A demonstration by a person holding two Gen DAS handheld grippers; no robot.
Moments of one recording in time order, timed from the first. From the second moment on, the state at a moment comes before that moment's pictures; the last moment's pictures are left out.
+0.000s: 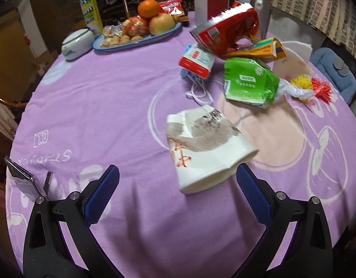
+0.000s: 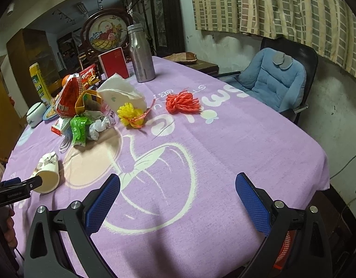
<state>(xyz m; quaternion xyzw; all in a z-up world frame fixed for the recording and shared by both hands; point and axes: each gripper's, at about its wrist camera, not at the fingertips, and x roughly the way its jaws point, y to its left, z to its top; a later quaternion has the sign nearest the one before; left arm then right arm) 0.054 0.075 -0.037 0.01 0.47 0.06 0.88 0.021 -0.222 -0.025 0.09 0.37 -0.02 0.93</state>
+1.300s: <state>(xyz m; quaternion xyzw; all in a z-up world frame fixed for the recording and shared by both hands) 0.159 0.071 -0.055 -0.10 0.59 0.08 0.80 0.021 -0.214 -0.024 0.07 0.37 0.01 0.93</state>
